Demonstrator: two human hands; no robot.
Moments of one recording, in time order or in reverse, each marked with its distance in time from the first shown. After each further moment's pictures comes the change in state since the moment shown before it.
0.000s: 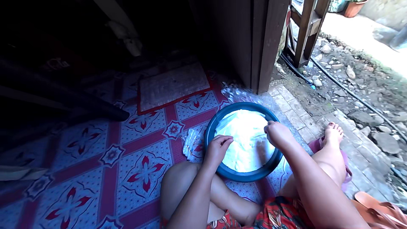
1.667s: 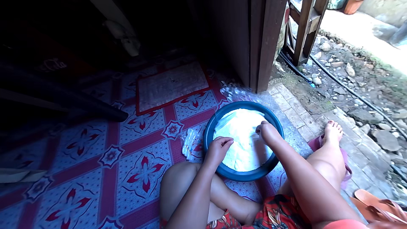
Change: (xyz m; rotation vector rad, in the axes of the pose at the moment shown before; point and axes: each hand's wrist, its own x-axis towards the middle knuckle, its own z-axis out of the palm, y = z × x) left_hand 0.003 0.001 0.002 0.073 -0.122 -0.103; right_hand 0.026 -0.010 0.030 0.228 -0.036 0.042
